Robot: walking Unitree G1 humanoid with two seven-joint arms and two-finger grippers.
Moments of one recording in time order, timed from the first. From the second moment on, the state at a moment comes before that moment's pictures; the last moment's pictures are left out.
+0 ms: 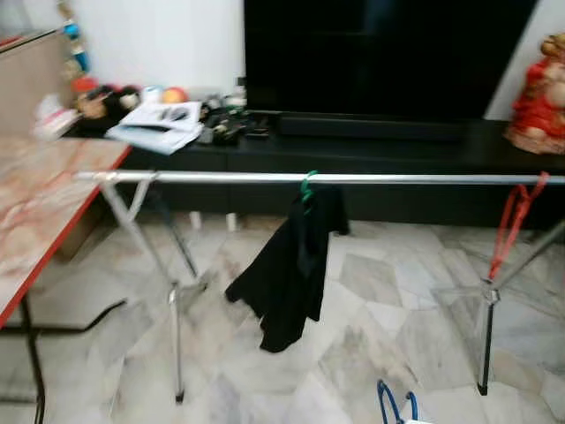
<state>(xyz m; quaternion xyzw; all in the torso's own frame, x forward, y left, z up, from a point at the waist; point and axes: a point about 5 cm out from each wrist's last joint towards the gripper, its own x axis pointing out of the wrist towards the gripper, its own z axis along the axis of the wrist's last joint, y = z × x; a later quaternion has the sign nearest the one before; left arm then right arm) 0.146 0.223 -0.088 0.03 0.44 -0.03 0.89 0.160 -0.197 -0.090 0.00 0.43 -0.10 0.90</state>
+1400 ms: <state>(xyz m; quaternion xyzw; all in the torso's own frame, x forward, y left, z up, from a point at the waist) 0.131 0.225 -0.094 0.03 0.47 -0.03 0.88 0.215 -0.187 -0.062 0.02 0.34 -0.10 0.93</state>
